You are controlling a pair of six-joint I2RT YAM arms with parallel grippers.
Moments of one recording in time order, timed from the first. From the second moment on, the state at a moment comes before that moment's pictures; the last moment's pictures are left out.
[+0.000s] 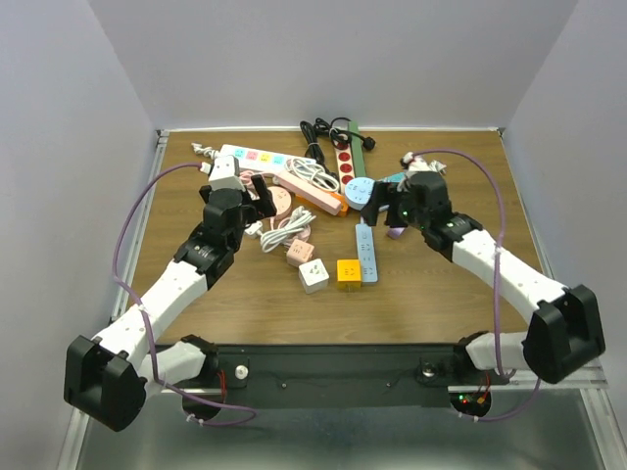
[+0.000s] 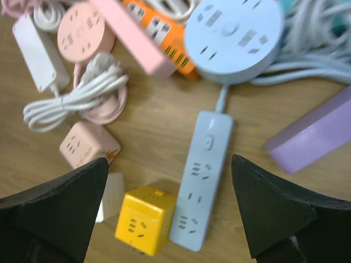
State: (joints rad) left arm -0.47 1.05 0.79 -0.01 -0.37 -0.40; right arm 0.43 1.29 0.93 -0.14 -0.06 0.40
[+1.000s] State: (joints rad) left arm -0.50 1.00 0.68 0.03 -0.32 -0.43; right arm 0.75 1.64 1.07 -0.49 0.08 0.58
